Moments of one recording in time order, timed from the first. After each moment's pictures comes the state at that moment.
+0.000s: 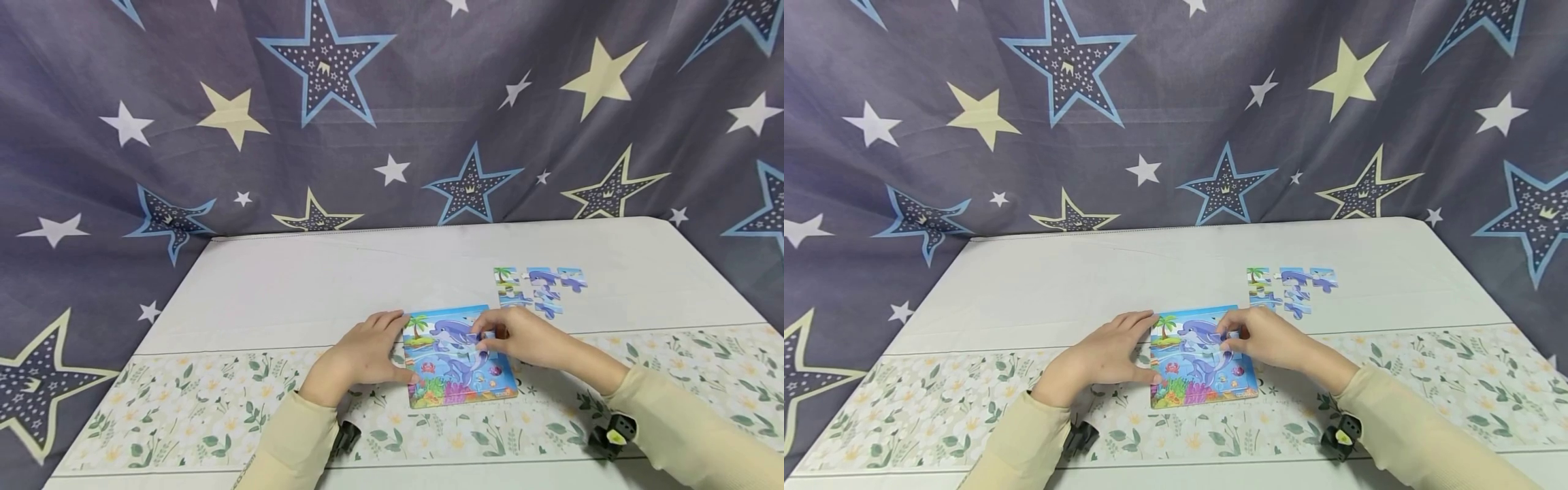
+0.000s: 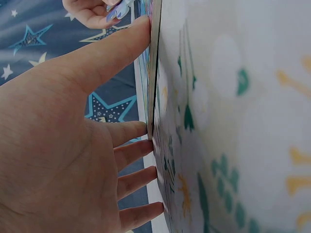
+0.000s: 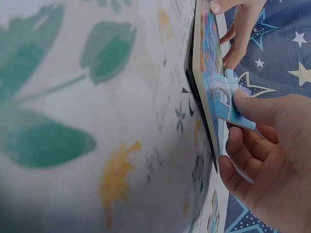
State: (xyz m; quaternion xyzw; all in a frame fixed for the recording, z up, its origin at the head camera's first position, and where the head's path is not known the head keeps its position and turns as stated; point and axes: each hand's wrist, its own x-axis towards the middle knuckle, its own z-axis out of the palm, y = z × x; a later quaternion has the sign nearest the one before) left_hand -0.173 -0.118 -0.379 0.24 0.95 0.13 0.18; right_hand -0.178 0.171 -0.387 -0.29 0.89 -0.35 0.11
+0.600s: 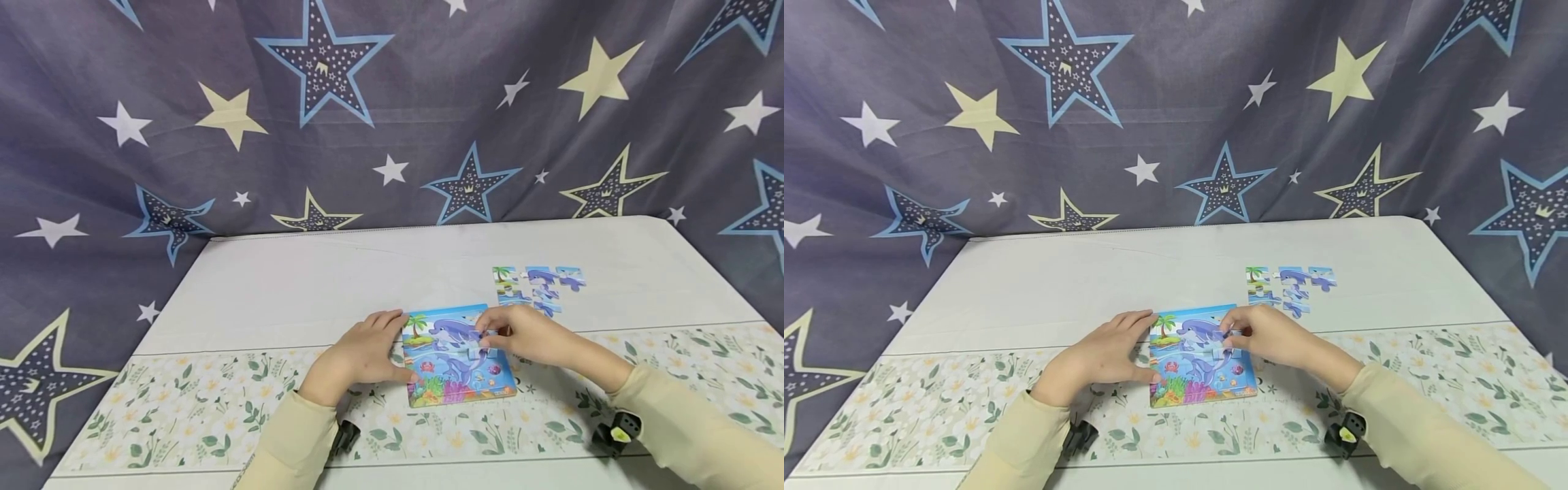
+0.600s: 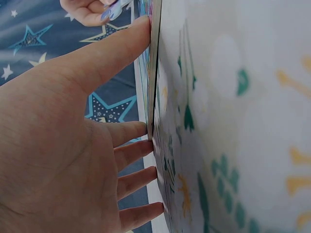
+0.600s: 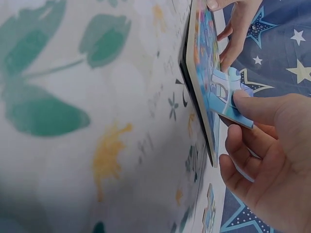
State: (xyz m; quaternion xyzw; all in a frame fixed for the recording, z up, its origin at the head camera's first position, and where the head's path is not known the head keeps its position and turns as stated) left_hand -0.173 -0.116 -0.379 0.24 0.95 0.13 0.17; right_hand -0.178 0.178 -0.384 -0.29 0.88 -0.36 0.12
